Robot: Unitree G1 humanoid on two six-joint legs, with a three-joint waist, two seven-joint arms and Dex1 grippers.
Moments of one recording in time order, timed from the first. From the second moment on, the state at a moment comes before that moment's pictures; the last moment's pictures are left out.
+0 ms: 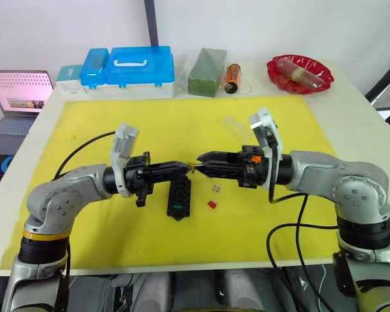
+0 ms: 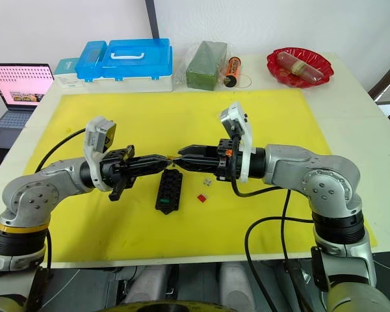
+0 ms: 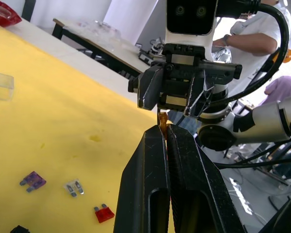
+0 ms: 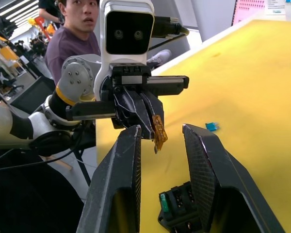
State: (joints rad) left arm -0.39 0.59 0.09 -0.30 -1.05 0.90 -0.97; right arm -0.57 -0.58 -0.04 -0.44 1.16 1.10 0.59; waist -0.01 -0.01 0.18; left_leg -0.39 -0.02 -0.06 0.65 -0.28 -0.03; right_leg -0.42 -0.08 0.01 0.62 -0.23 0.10
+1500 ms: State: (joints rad) left arm -0.34 0.61 0.09 -0.31 -1.03 0.90 -0.99; right arm -0.56 -0.58 -0.01 -0.44 1.13 1.09 0.62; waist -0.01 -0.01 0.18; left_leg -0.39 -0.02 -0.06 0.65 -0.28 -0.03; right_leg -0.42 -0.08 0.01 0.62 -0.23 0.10
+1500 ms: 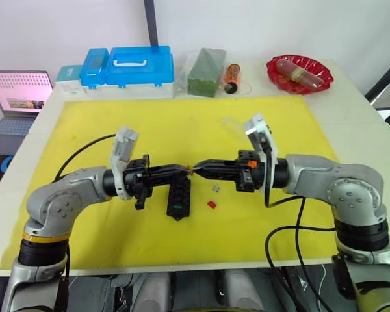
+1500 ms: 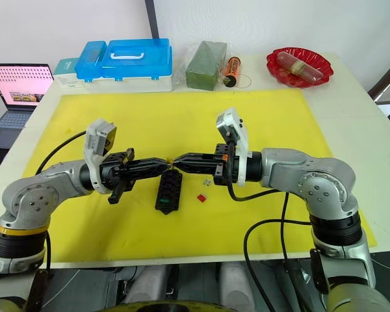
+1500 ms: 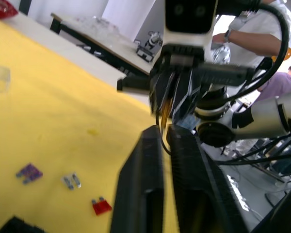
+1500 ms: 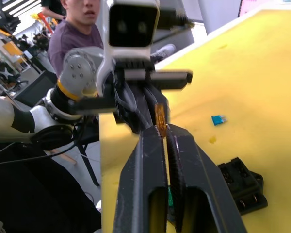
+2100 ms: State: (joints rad) left arm 0.14 0.69 0.15 -0.51 -0.66 0.43 -1.05; right arm -0.57 -0.72 0.30 -0.47 0.59 0.77 0.87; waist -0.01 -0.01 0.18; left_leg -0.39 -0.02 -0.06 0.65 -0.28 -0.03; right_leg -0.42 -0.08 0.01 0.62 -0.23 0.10
